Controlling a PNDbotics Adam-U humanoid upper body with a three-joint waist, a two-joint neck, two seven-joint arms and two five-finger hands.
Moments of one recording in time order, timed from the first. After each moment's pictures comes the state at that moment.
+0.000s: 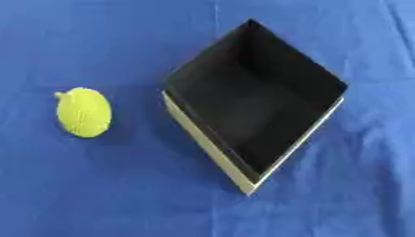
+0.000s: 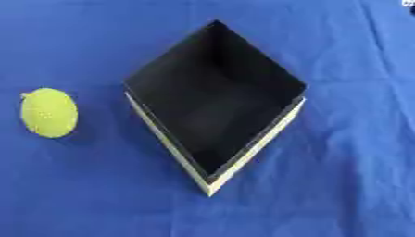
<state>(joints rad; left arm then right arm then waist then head) 0.19 0.55 0.45 -1.99 0.12 -0.67 0.30 -0.51 -0.74 -0.21 -1.93 0.51 -0.15 -0.03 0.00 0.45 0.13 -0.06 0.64</state>
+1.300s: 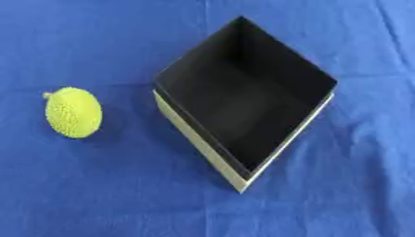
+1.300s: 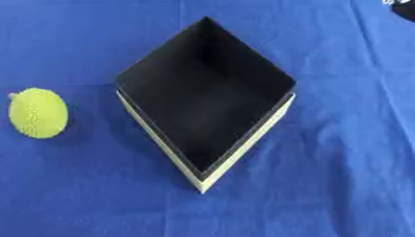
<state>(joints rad) 0.21 0.66 0.43 -1.99 -0.18 -0.67 0.17 -0.51 -0.74 -0.21 -1.93 0.51 -0.15 -0.03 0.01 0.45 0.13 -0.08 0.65</state>
